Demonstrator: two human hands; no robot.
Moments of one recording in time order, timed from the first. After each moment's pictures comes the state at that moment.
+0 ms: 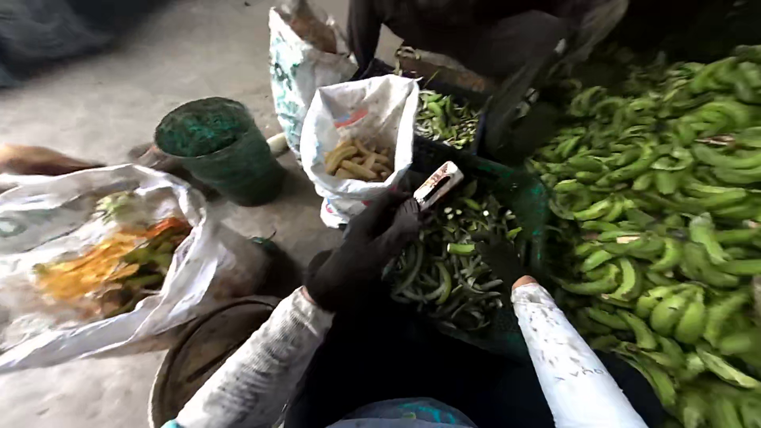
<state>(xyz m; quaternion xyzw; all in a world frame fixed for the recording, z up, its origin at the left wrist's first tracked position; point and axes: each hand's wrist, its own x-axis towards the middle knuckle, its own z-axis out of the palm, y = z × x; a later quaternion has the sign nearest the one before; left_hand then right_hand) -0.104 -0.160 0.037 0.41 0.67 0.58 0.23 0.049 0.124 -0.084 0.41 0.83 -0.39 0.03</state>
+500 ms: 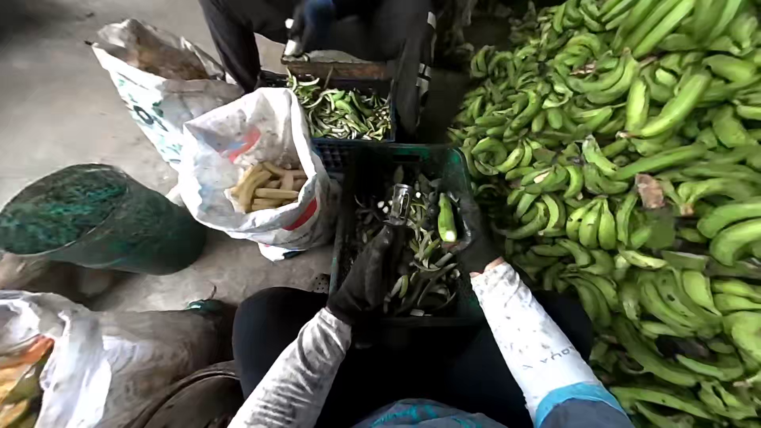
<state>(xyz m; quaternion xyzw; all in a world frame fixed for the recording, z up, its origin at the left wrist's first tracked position) -0.043 -0.051 -0.047 0.30 0.45 0.64 0.55 0.101 0.099 -0.030 0.27 0.40 -0.83 -0.29</state>
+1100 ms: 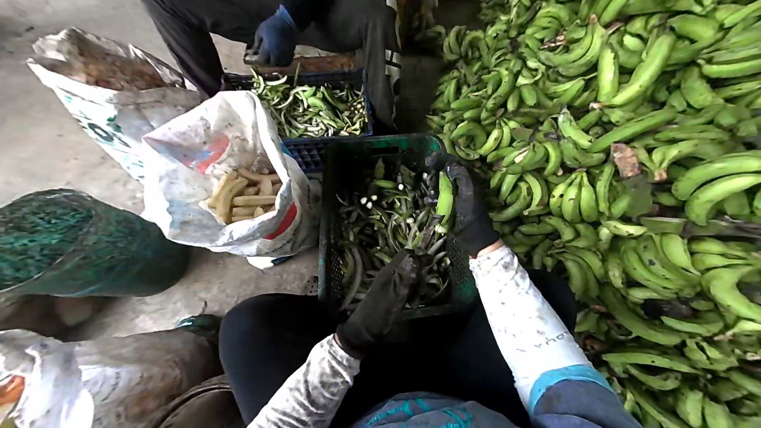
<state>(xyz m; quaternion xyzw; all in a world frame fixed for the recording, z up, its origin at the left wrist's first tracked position) 0.007 -0.070 -0.035 0.43 0.47 0.56 0.53 0.106 0.115 -0.015 0.25 0.57 -0.65 -0.43</state>
